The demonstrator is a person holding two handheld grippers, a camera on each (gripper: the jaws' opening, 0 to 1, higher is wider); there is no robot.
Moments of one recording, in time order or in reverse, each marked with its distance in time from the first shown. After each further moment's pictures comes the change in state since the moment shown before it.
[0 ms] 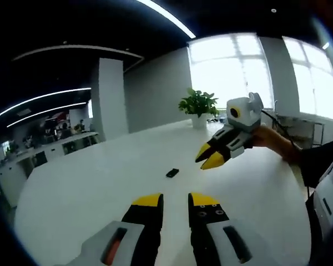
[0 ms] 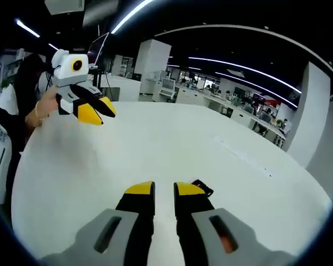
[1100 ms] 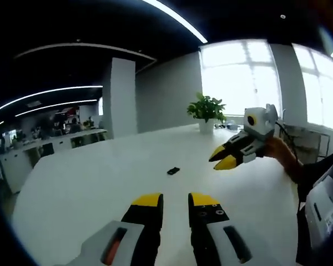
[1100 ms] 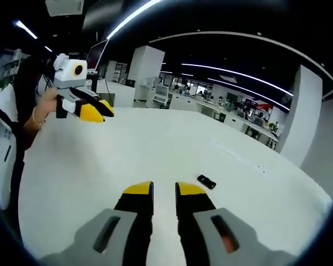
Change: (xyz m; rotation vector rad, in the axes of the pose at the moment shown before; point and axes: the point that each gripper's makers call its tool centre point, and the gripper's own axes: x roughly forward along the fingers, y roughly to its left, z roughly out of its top) left arm -0.032 -0.012 -0.008 -0.093 -0.034 0.057; right arm -0.031 0.021 0.003 0.006 -0.057 -0.078
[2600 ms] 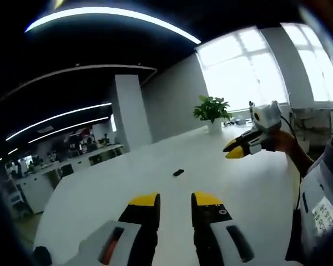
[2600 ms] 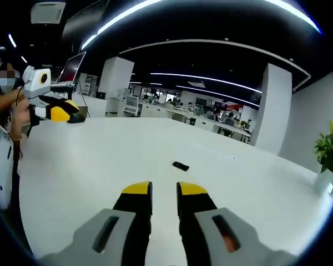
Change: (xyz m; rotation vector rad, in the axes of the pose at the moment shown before) left arm -0.053 -0.030 0.004 0.166 -0.076 0.154; right arm -0.064 -0.010 -0.025 0.094 -0.073 -0.241
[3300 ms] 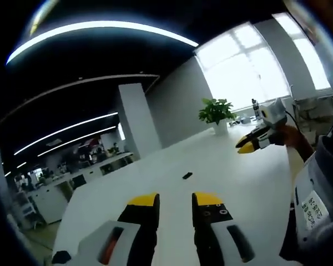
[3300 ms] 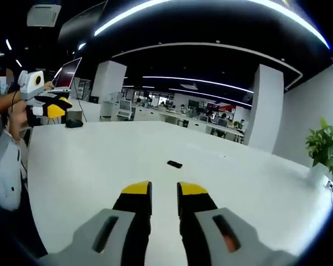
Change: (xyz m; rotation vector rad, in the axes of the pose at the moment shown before) left arm -0.022 0.010 0.010 0.079 -0.019 0.080; right arm -0.036 -0.003 0.003 0.030 -0.015 -0.055
